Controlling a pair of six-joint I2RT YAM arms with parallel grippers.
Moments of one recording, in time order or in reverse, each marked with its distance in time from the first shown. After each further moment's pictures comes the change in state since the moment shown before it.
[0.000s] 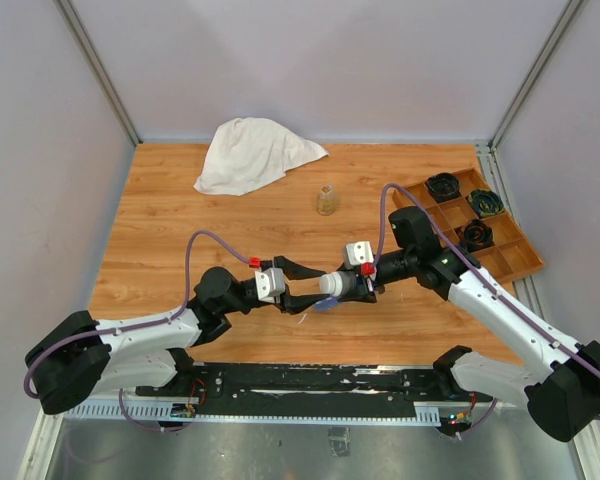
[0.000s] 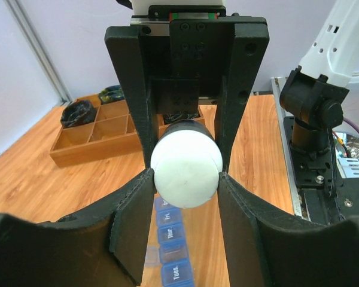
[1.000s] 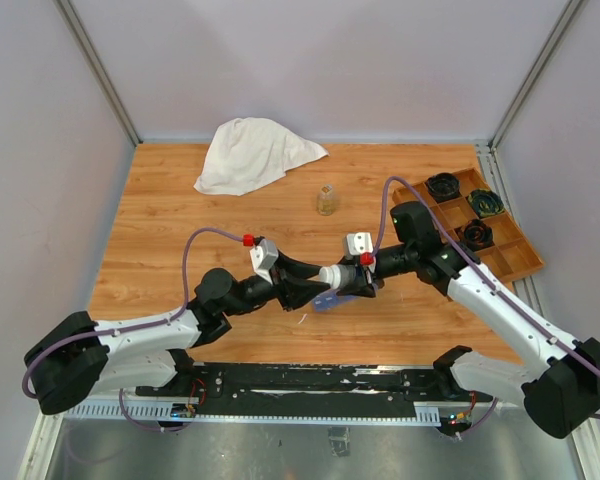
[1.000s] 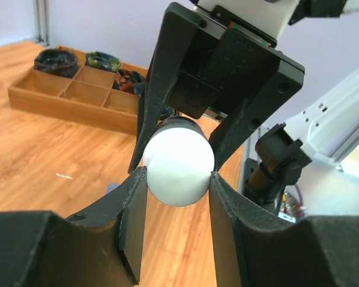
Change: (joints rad) left arm -0.010 -0.006 0.000 -0.008 -0.177 -0.409; right arm -0.028 0.022 0.023 0.016 0.000 0.048
